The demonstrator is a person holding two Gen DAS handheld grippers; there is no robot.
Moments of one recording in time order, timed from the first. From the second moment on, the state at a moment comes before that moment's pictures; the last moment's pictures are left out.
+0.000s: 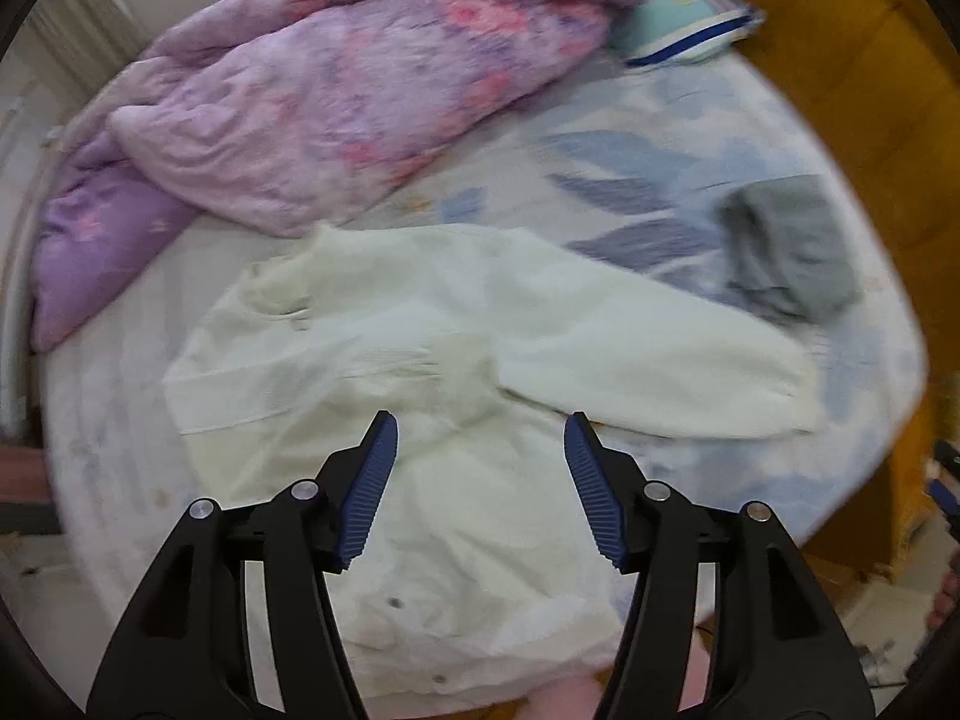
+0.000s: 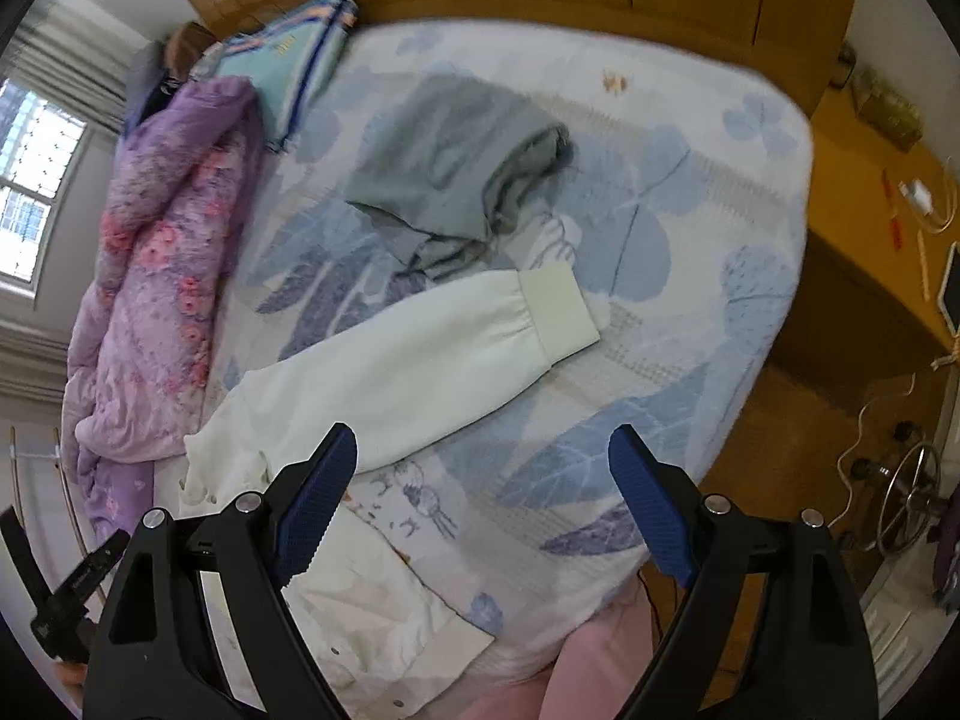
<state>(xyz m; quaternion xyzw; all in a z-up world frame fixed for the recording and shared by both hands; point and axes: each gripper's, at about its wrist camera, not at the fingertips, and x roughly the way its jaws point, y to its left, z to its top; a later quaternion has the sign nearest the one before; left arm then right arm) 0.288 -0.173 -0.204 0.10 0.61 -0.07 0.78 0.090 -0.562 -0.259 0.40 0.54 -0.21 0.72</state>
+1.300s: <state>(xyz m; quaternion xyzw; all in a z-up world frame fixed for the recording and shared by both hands) 0.390 -0.182 -0.489 0.01 0.71 -0.04 0.70 0.194 -0.615 -0.364 0.41 0.48 -0.18 0.76</state>
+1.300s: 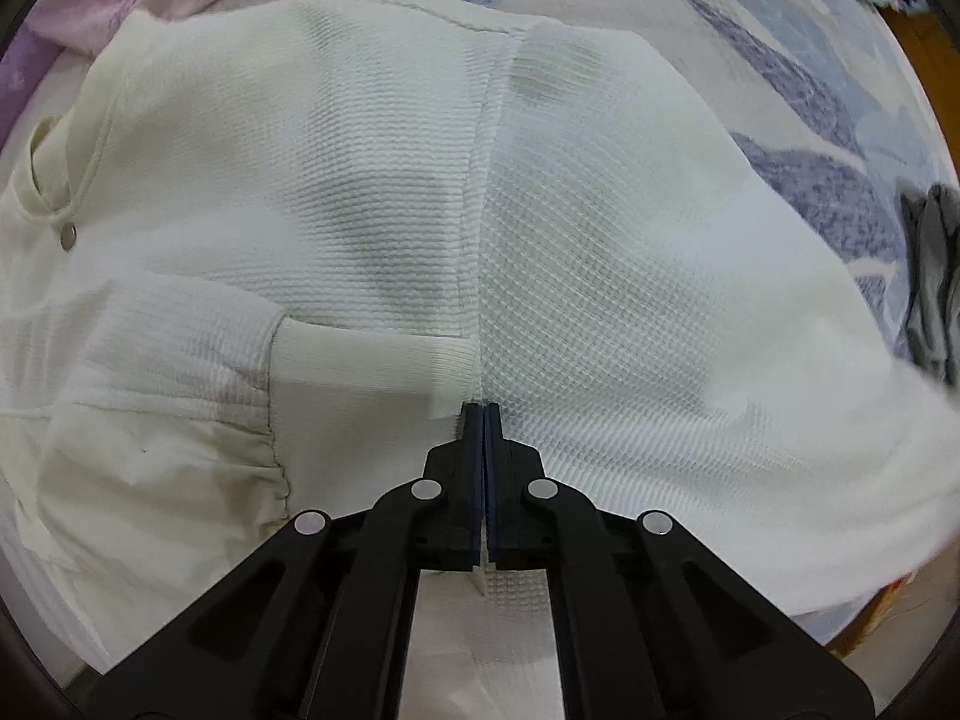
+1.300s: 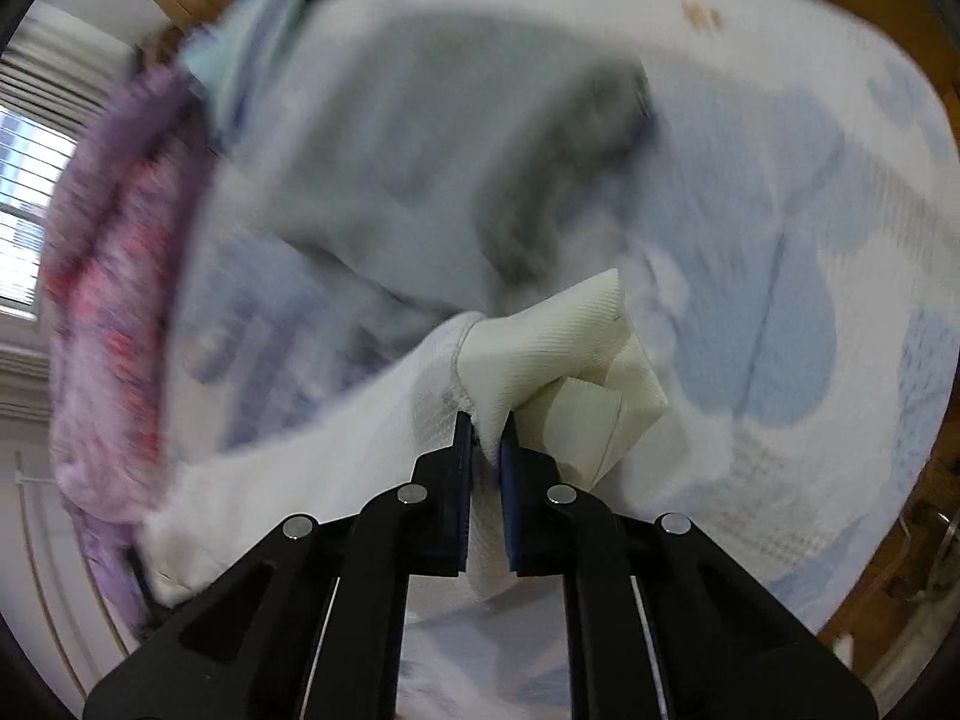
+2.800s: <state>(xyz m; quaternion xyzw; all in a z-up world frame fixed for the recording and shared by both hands) 0.221 0.224 -0.254 -0.11 0.56 0.20 0.80 0.316 0.056 -0.307 0.20 0.62 0.37 0.66</state>
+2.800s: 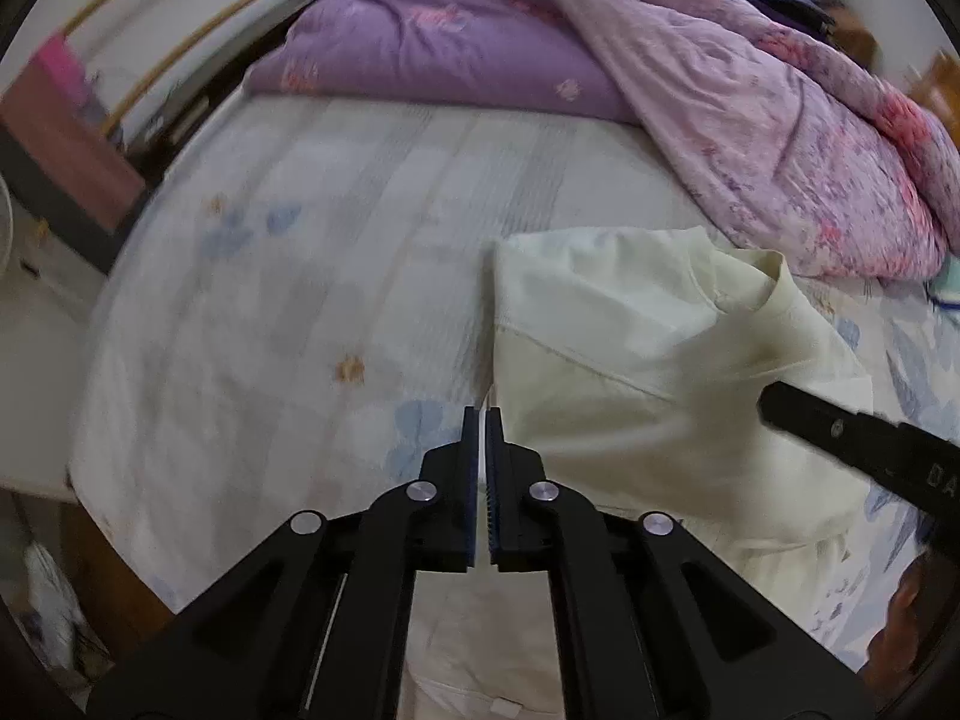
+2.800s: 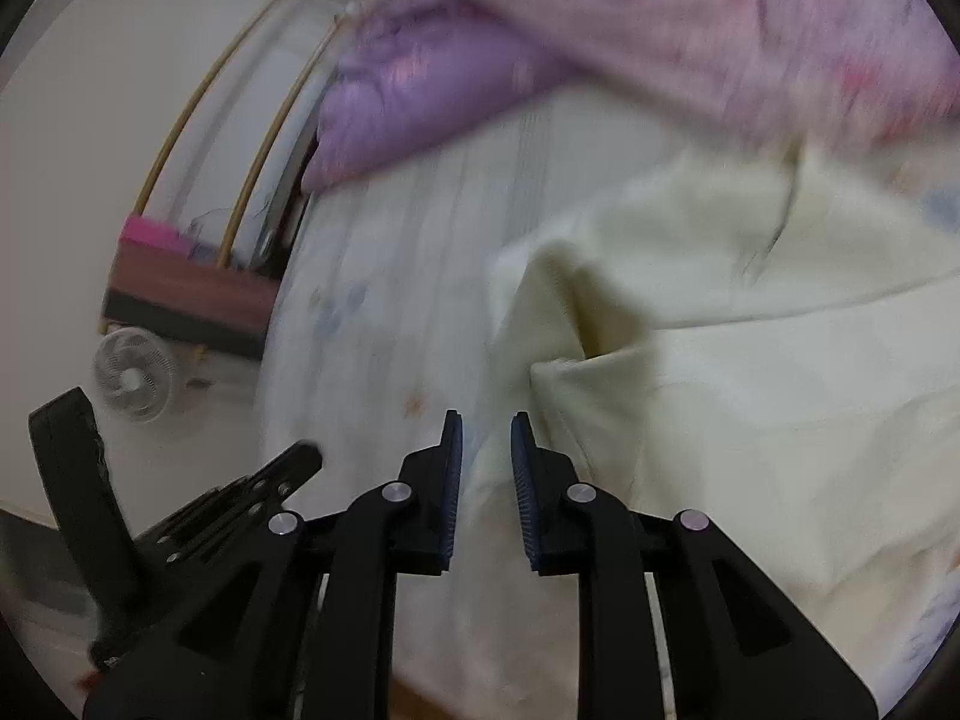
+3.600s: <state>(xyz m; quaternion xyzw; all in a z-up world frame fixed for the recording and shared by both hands) 0.260 0.176 -0.361 -0.12 0.58 0.19 0.79 0.324 -0.220 -0.392 0.13 0.64 0.09 0.75</state>
